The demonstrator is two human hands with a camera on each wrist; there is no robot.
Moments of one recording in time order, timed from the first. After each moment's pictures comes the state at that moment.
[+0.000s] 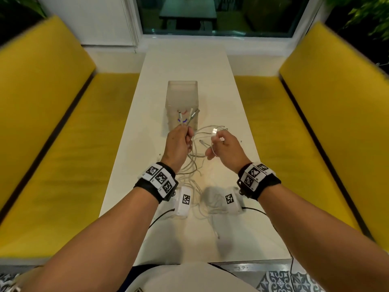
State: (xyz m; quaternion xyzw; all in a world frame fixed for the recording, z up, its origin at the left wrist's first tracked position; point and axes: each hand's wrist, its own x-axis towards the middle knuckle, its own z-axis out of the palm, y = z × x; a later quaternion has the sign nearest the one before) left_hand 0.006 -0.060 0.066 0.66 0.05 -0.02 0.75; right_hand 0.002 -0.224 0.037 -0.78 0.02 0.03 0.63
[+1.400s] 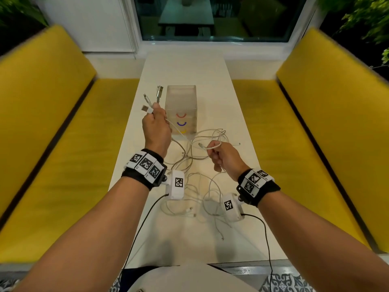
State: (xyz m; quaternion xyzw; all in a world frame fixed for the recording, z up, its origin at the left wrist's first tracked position) left_hand 0.036 -0.031 0.104 0.64 0.11 0.13 0.75; right_hand -0.015 -0.223 0.043 -0.69 0.02 0.14 0.71
